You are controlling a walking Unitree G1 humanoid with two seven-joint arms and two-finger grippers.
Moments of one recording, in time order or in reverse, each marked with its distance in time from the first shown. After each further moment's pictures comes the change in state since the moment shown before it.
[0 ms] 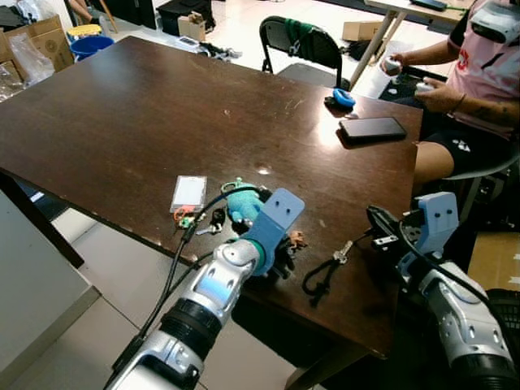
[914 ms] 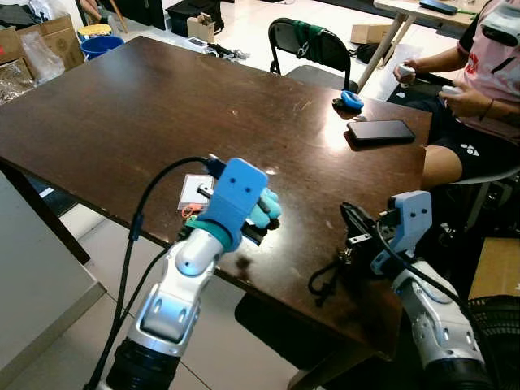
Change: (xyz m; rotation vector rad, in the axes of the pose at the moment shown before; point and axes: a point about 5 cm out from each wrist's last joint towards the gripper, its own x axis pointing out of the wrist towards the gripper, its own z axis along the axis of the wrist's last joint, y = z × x) left arm -0.059 0.021 0.033 0.084 -0.347 0.208; right arm 0.013 0.039 0.001 0.060 -0.055 0.084
